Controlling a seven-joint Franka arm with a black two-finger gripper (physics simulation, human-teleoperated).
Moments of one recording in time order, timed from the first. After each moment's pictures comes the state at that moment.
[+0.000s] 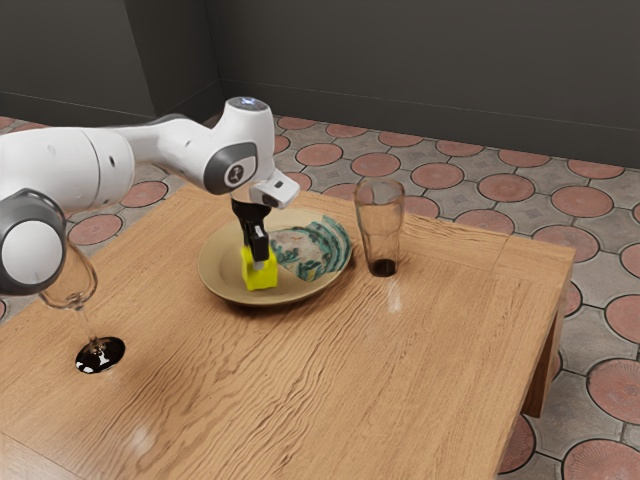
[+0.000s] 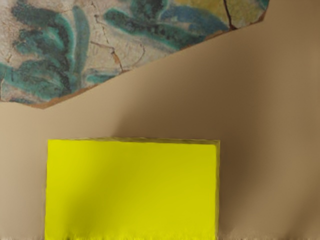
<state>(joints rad) 0.25 0.71 -0.31 -1.33 0.38 1.96 0.58</state>
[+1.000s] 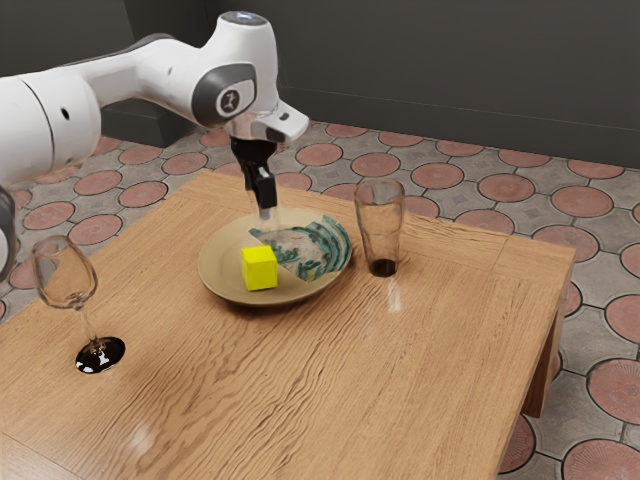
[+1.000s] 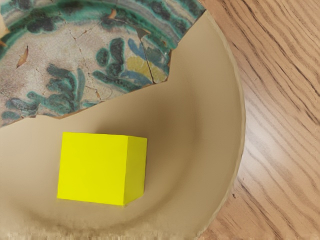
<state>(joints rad) 0.17 0.45 -0.32 -1.35 0.29 1.78 0.52</state>
